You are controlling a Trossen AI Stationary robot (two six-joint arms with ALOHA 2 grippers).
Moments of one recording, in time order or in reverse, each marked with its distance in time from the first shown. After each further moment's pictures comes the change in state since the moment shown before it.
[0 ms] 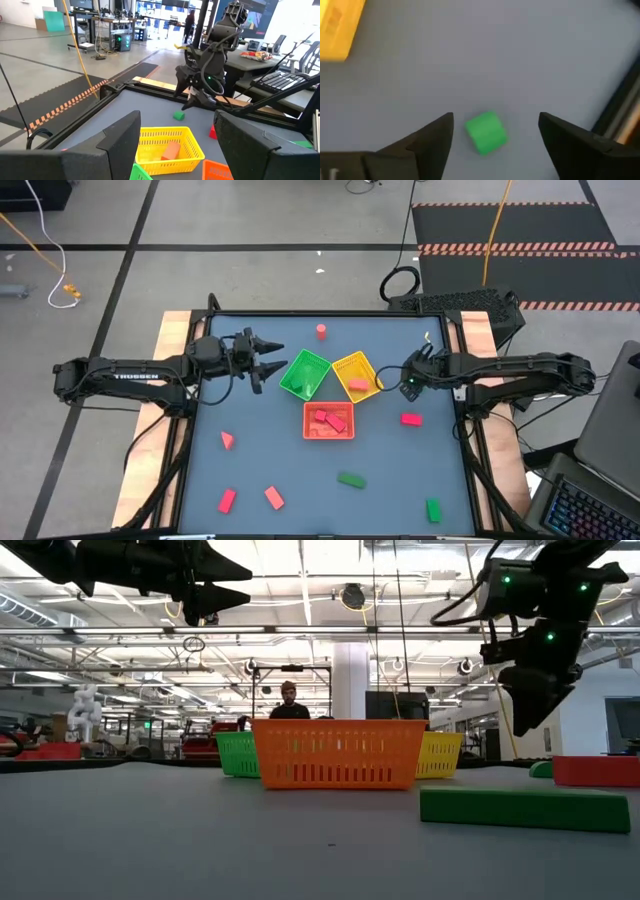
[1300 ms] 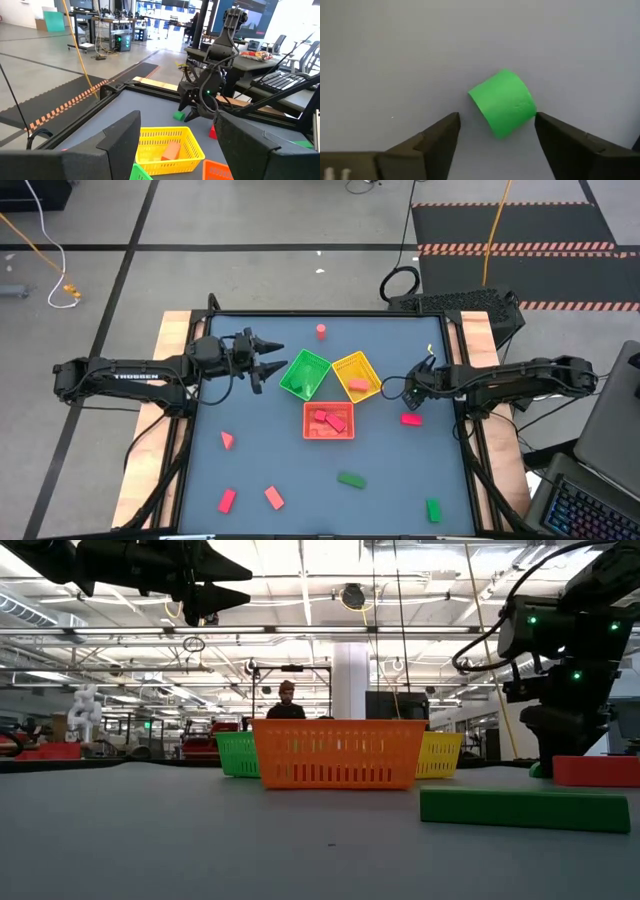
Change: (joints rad) left arm 0.000 0.000 0.000 0.000 0.000 0.002; right arm 0.001 0.022 -0.237 0.235 -0.089 0.134
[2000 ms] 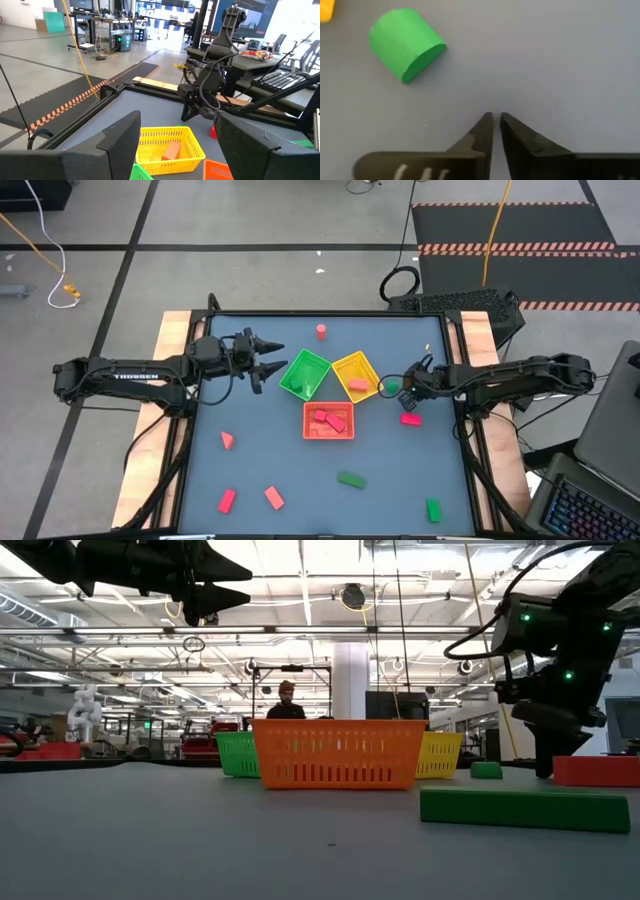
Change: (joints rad) left arm 0.000 0.000 0.000 -0.001 0.000 0.006; right arm 0.001 0.001 -0.002 0.091 -0.044 -0.026
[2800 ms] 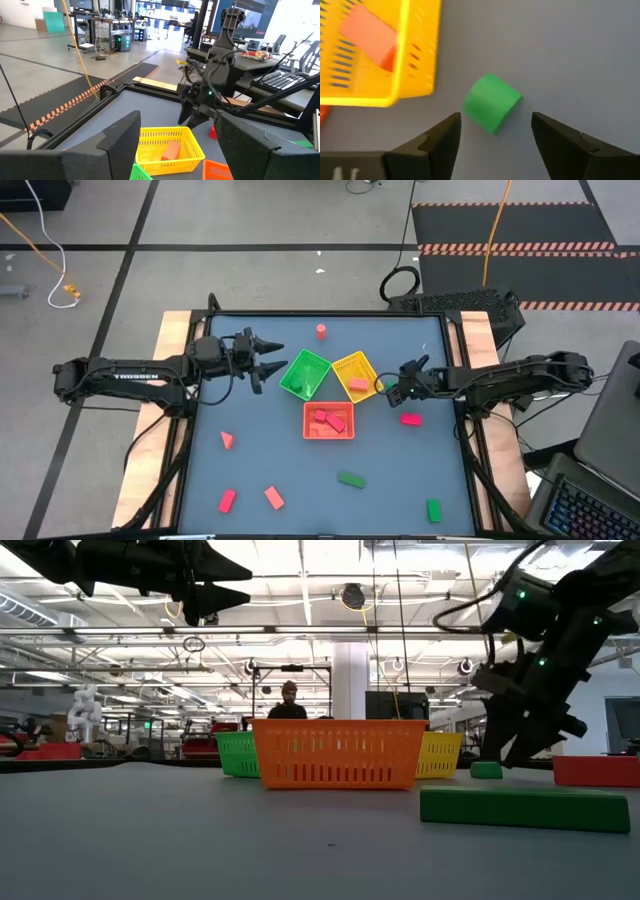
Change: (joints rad) left arm 0.000 0.000 0.000 0.002 0.000 -0.003; right arm 0.060 0.011 0.000 0.264 -0.019 0.237
